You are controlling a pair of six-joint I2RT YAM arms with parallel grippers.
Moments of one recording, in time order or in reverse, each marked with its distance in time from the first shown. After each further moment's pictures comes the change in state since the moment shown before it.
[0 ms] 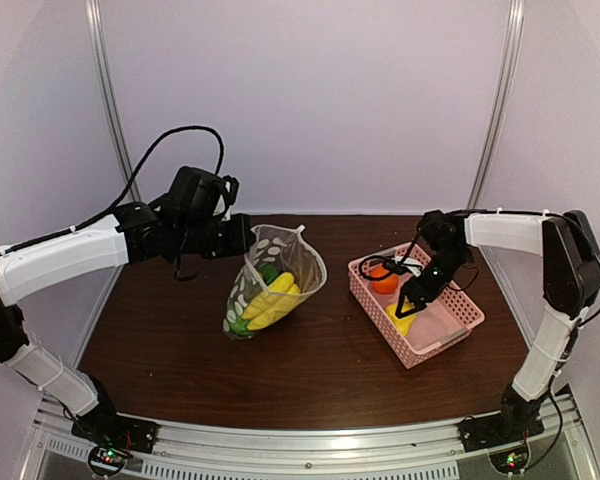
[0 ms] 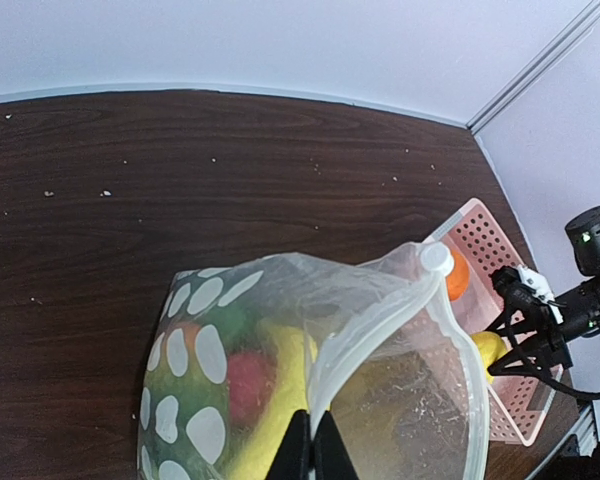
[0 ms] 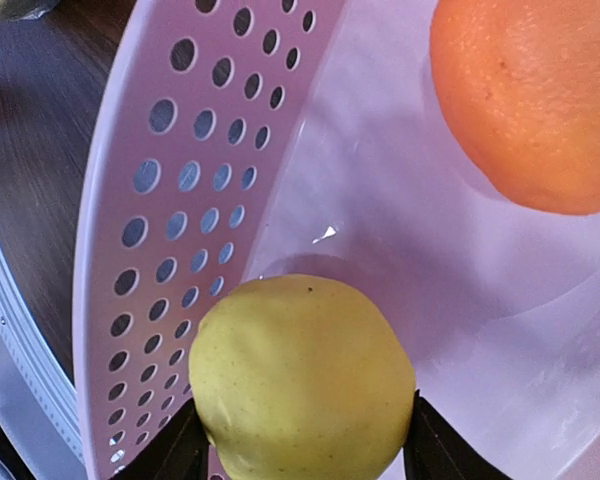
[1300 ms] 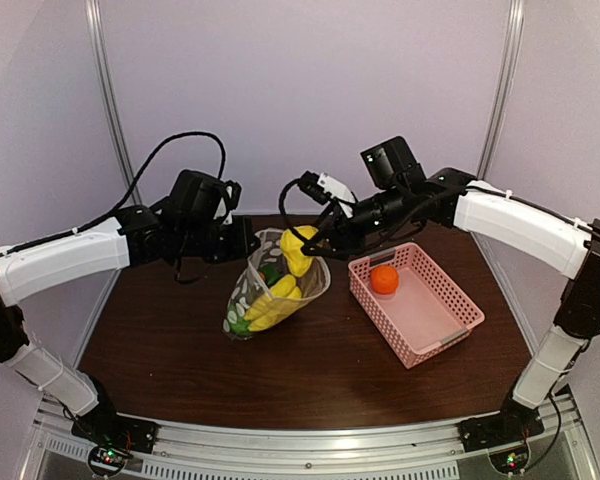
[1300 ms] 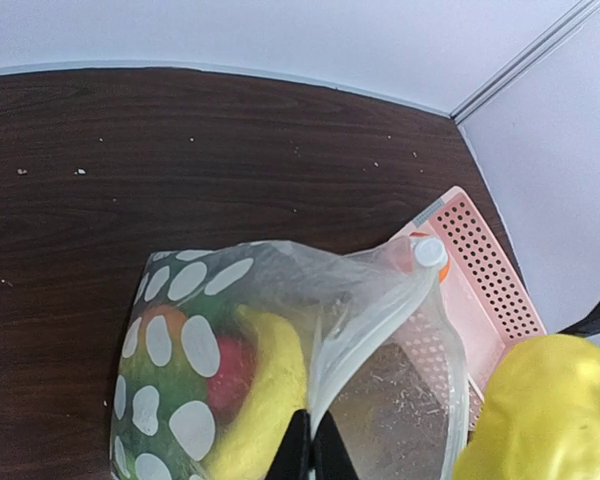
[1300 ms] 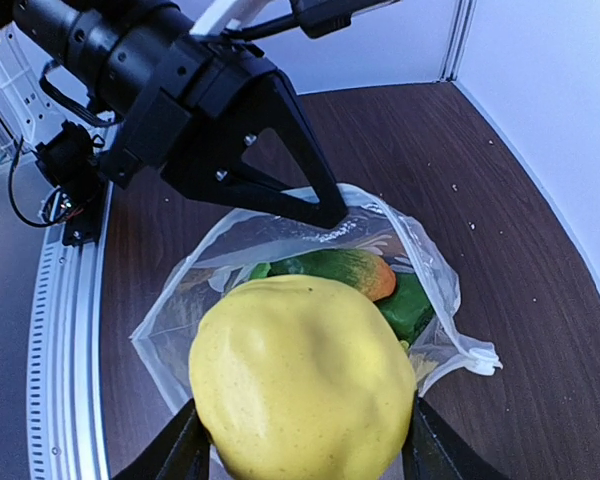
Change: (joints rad) left arm 0.000 0.000 -0.026 0.025 0.064 -0.048; right arm 0.433 -0.139 0.376 0.338 -0.055 0.096
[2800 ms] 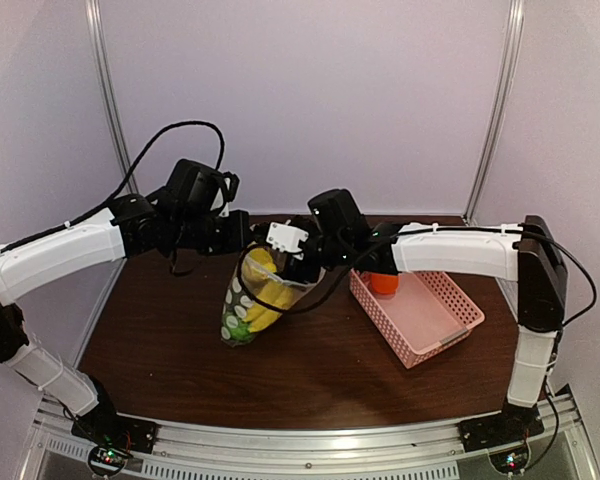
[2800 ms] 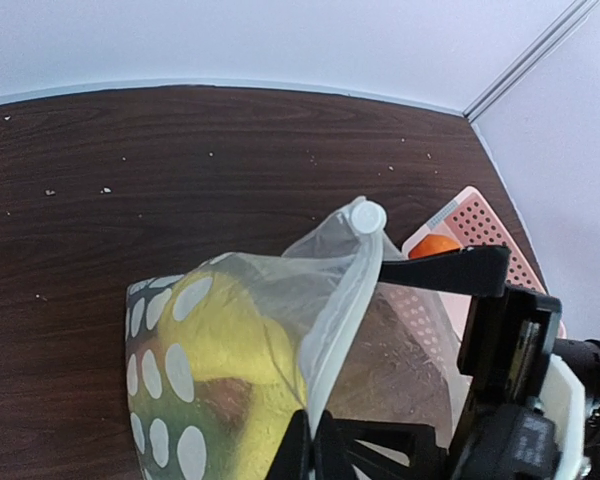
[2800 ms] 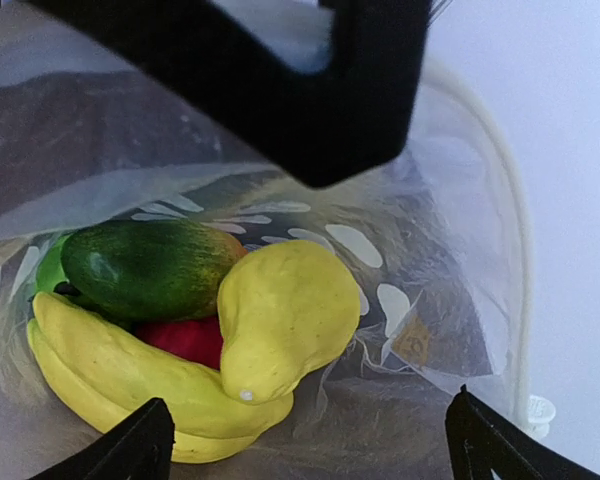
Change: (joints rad) left arm 0.000 -0.002 0.080 -0.105 -0.043 0.065; right arm 0.142 0.249 -0.108 0.475 0.443 -0.315
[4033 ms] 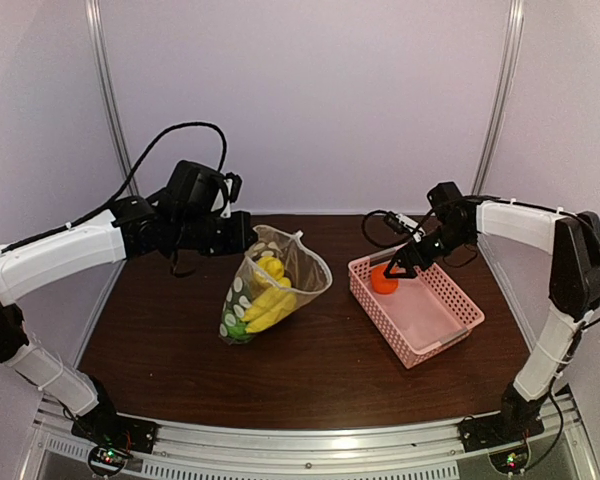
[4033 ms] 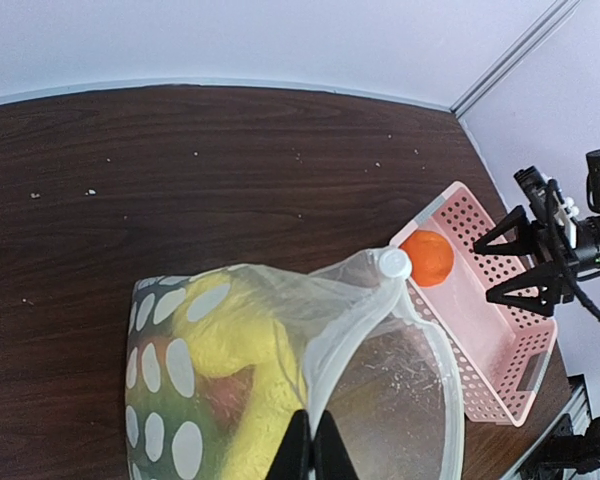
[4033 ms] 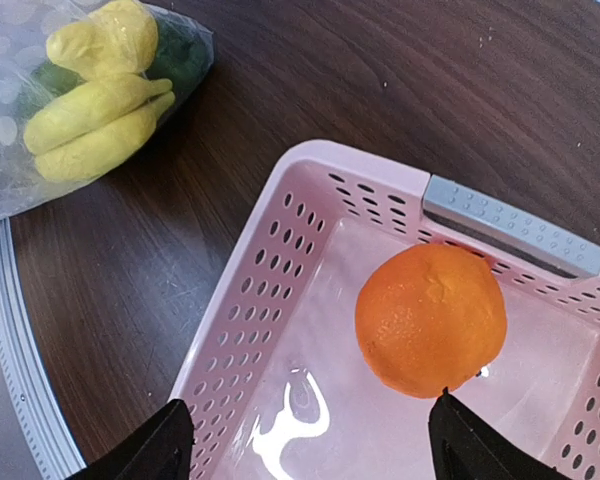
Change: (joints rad) left arm 0.000 0.000 -0.012 0.027 0.031 0.008; right arm -0.632 -0.180 -0.182 -0.581 -0.539 0.254
